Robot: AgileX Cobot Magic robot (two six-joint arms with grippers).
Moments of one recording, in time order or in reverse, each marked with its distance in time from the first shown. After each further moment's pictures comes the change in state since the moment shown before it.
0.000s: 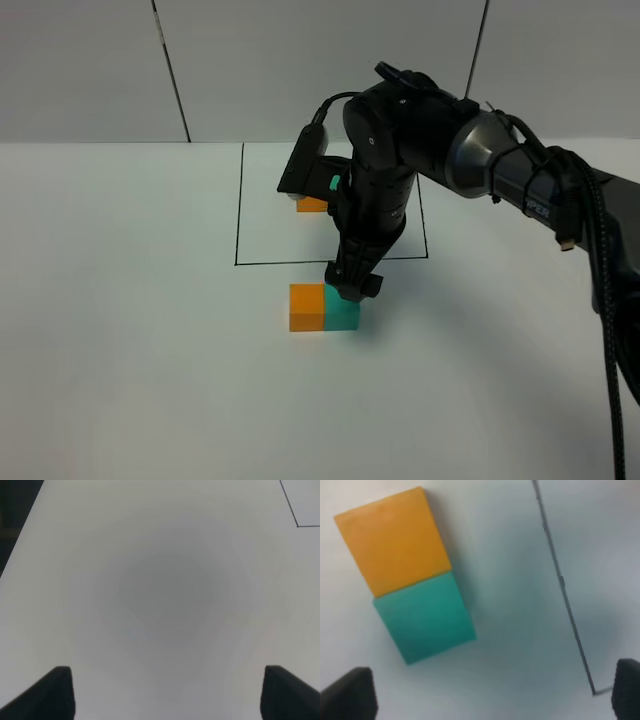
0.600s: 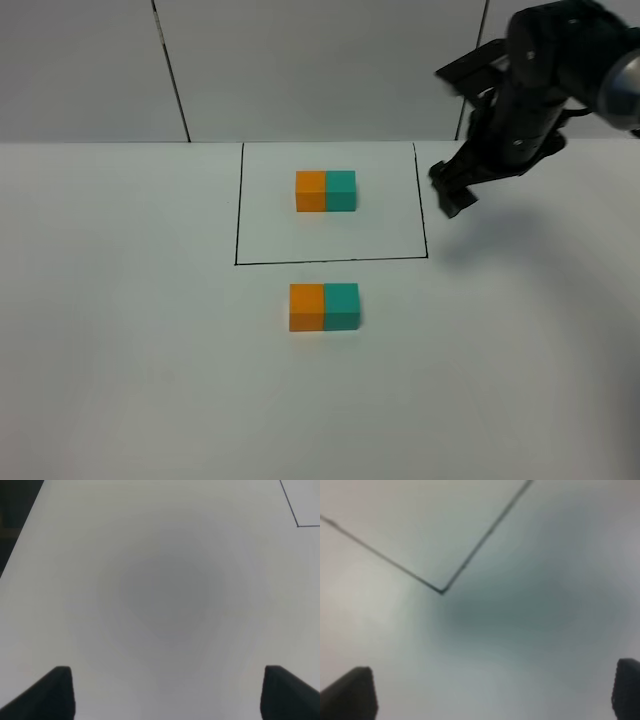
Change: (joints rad) left arm 0.000 0.000 0.000 0.000 0.000 0.000; right arm -0.339 -0.086 0.000 0.026 -0.011 0.353
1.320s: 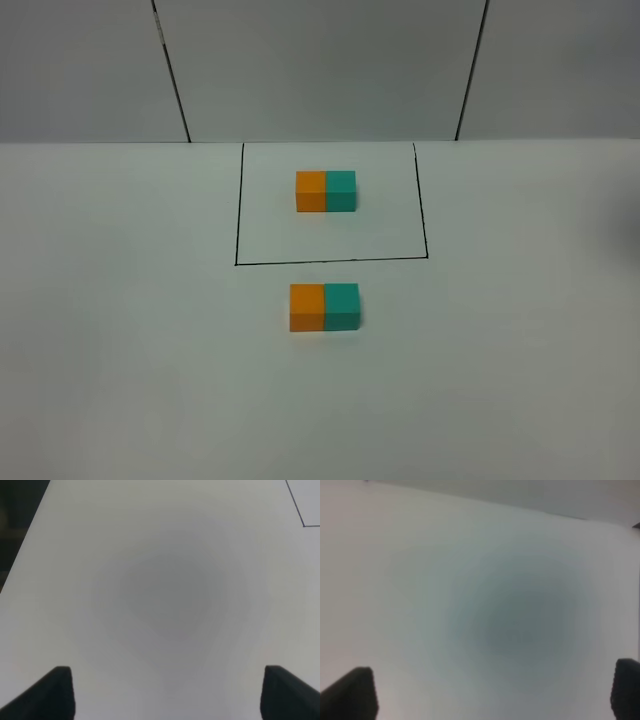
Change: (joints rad) left arm 0.000 0.000 0.000 0.017 0.000 -0.007; right arm -0.320 -0.425 0.108 -0.002 -0.009 0.055
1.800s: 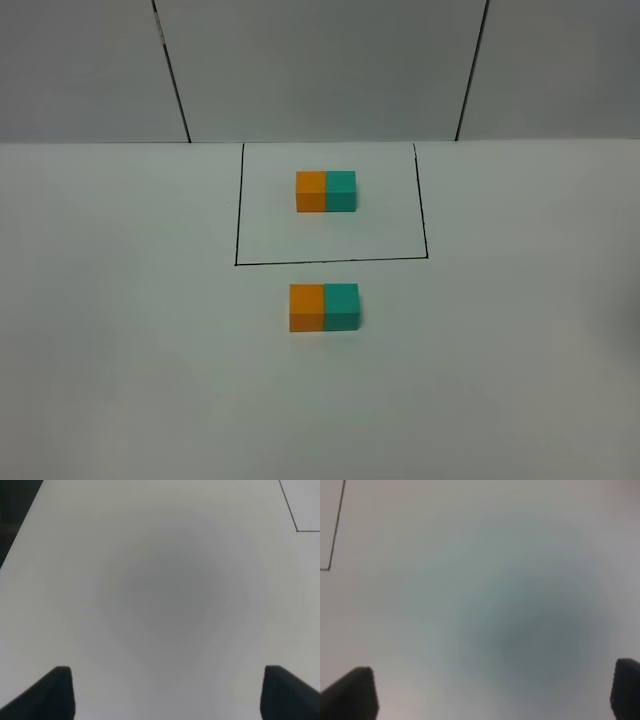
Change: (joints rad) left arm 0.000 0.000 0.000 -0.016 0.000 -0.030; right arm 0.013 -0.462 0.518 0.027 -0.072 0.082
